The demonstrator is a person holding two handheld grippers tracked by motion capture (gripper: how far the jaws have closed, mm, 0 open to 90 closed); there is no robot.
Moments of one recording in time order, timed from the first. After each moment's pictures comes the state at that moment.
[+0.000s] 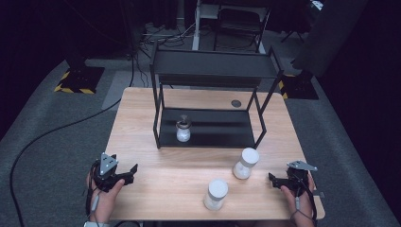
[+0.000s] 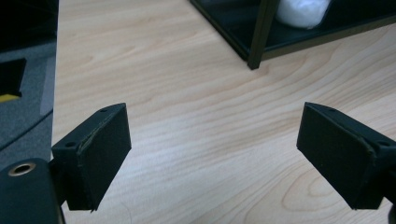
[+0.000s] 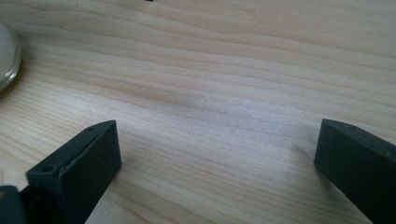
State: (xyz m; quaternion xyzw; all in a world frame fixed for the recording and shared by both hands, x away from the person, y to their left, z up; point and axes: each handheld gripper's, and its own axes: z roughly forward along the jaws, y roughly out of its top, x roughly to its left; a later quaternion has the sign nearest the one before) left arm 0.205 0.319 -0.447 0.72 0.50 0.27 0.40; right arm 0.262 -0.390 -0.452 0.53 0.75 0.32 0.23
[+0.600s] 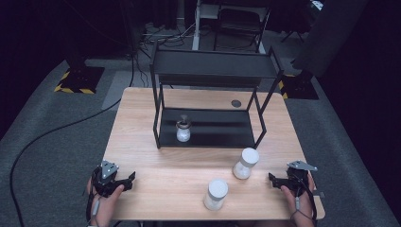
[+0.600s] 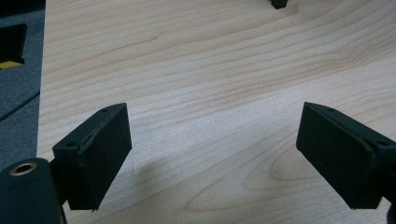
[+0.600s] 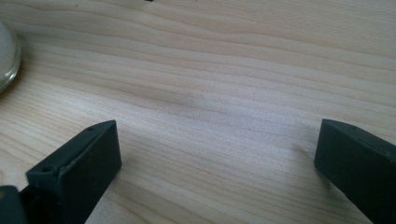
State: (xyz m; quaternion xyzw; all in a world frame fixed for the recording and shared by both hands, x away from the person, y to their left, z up) left arm 0.208 0.316 -0.461 0.73 0.53 0.26 0.35; right arm 0.262 -0.390 -0.452 0.53 0.75 0.32 0.23
